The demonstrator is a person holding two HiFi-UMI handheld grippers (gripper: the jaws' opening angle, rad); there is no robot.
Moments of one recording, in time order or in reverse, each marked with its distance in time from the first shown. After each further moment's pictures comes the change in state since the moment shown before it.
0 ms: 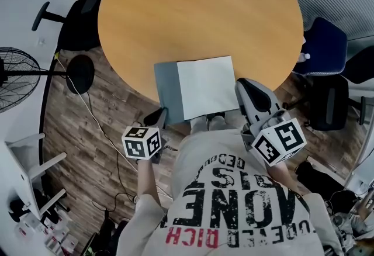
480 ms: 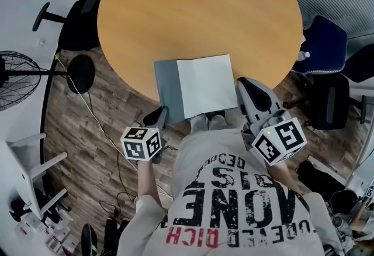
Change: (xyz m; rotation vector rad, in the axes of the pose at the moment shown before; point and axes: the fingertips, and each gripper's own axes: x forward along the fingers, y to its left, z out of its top) left arm -0.006 -0.013 0.012 0.011 -0.030 0.002; right arm -0.007 -0.005 0.001 0.008 -0.008 -0.001
